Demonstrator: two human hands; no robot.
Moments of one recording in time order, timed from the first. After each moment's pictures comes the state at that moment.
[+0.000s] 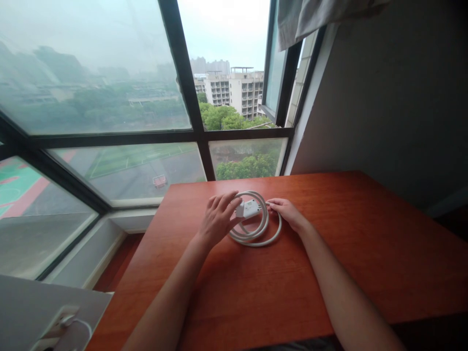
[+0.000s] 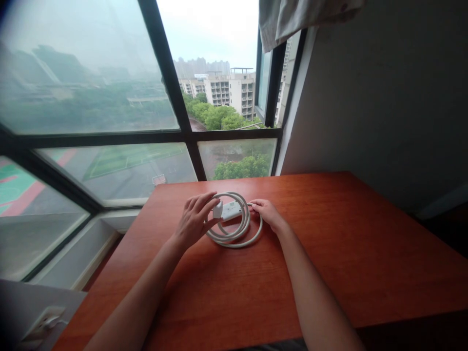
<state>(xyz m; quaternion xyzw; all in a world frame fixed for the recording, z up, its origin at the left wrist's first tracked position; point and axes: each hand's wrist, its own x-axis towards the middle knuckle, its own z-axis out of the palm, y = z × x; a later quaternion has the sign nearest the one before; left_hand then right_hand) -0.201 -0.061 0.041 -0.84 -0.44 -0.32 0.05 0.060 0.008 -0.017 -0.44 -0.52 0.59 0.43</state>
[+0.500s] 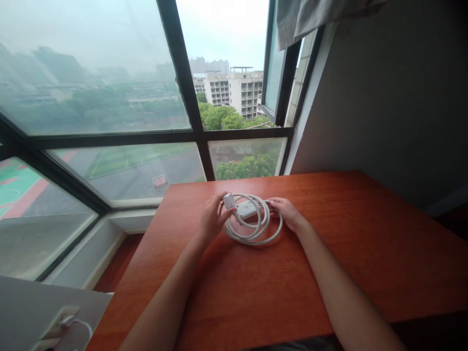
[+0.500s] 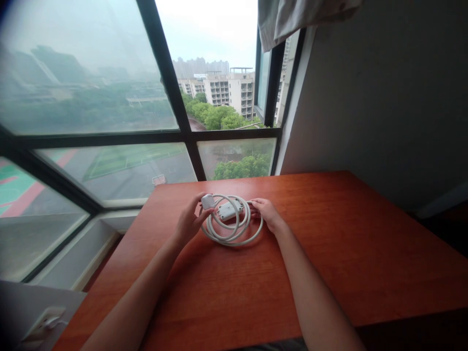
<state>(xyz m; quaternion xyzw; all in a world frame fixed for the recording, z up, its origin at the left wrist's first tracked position) -0.208 -0.051 0.027 -0.70 -0.50 -0.47 -0.16 0.054 0.001 -0.008 -0.45 -0.45 0.65 0.43</state>
